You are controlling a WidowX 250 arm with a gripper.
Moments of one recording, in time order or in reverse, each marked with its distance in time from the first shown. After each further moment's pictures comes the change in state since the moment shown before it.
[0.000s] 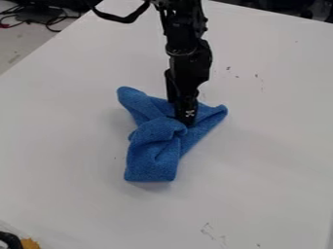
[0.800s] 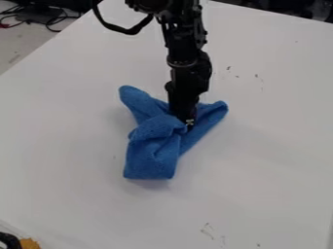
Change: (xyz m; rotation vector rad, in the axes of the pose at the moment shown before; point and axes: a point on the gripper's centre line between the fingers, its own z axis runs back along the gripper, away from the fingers) arm 0.001 0.002 -0.019 -0.002 -0.002 -0.022
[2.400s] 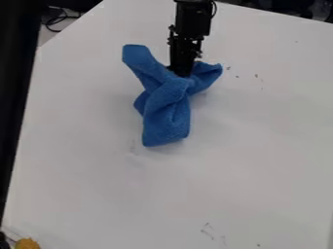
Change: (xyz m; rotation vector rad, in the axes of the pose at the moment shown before) arm 0.016 0.069 0.036 -0.270 0.202 0.235
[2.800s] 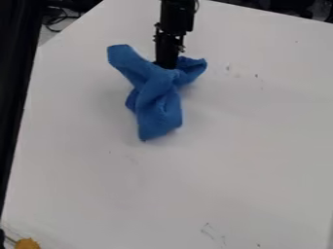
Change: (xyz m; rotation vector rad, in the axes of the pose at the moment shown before) arm -0.026 0.032 0.005 -0.004 -0.014 0.026
